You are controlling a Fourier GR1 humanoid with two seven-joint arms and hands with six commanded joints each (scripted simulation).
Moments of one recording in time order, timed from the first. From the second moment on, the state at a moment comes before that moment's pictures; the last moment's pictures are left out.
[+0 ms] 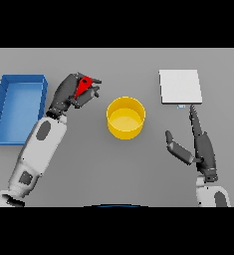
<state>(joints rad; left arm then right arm) -0.59 0.14 -0.19 -1.10 -0.32 0.07 0.06 0.14 -0.08 0.11 -1.73 0.26 -0.06 -0.08</state>
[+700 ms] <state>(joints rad) -0.81 0.28 -0.58 -1.05 -0.75 -0.03 0.25 0.15 -0.06 0.13 -1.75 0.26 -0.05 -0.06</state>
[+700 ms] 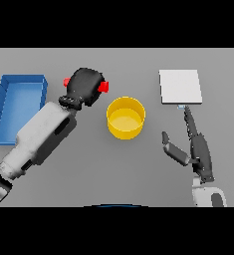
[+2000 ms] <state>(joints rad) -1.25 0.26 -1.16 -0.81 -1.11 -0.36 0.01 0.16 -0.03 0.12 -1.74 0.27 -0.10 -0.08</state>
